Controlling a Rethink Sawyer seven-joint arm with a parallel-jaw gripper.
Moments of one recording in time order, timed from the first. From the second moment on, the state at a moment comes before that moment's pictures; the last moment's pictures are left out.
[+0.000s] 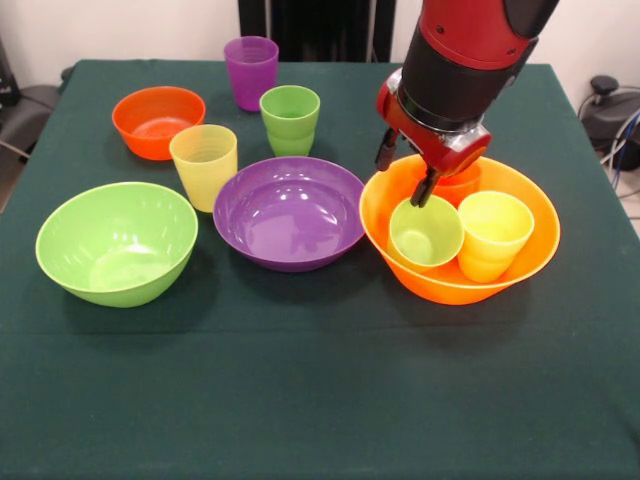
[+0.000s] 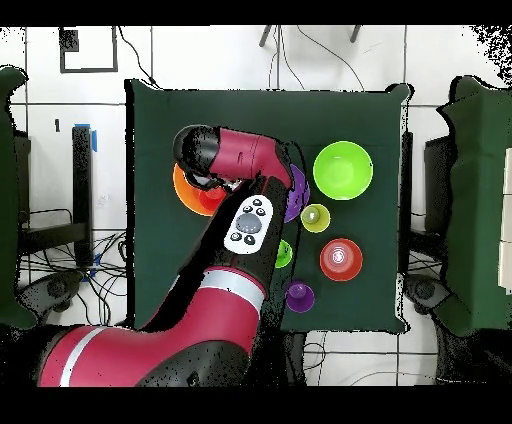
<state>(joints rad) 0.10 -0.28 -0.38 1.18 0.25 0.89 2.43</state>
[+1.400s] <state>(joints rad) 0.11 -0.25 -0.41 1.13 0.21 0.96 2.43</state>
